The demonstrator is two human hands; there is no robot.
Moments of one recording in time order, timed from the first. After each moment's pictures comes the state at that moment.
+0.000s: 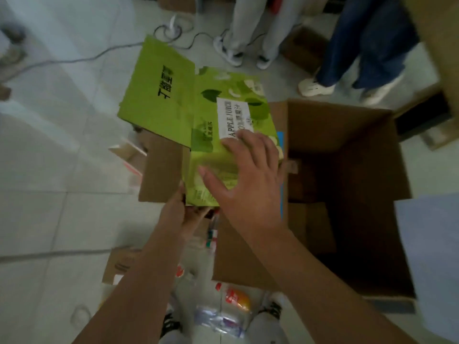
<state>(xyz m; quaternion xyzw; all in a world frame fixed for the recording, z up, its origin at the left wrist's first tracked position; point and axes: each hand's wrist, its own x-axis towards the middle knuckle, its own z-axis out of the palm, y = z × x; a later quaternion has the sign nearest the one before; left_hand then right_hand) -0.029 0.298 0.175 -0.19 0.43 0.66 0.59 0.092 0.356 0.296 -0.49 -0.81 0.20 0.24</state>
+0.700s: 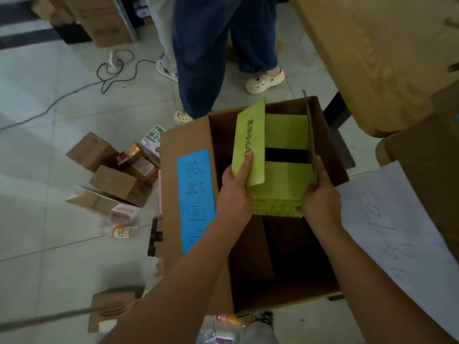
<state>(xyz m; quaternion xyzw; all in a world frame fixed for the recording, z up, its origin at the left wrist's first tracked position) 0.204 0.462 0.230 0.54 0.70 0.27 0.38 0.382 0.493 0.219 -0.73 -0.52 0.37 0.25</state>
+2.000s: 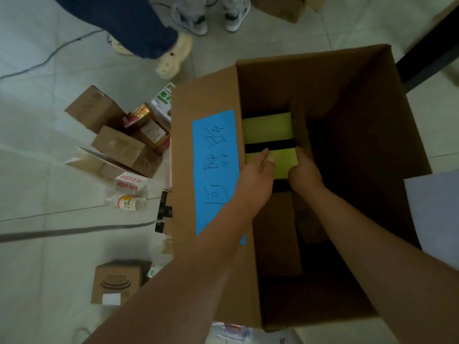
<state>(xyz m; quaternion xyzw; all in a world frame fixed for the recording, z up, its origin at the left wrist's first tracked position) 0.165 0.471 0.121 0.32 0.68 0.36 0.54 0.287 0.539 0.066 -0.67 -0.59 0.44 0.07</state>
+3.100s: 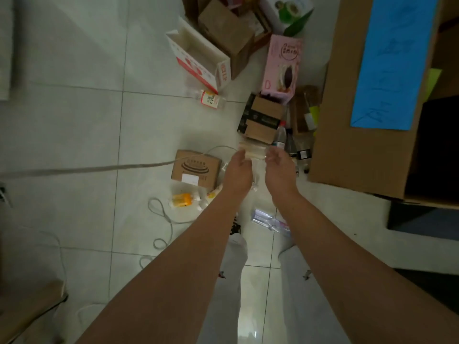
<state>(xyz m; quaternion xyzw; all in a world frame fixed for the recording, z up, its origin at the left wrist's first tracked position) -0.061 0.094 0.071 0.10 0.78 0.35 0.51 0.017 0.141 0.085 -0.68 -0.48 0.55 0.08</state>
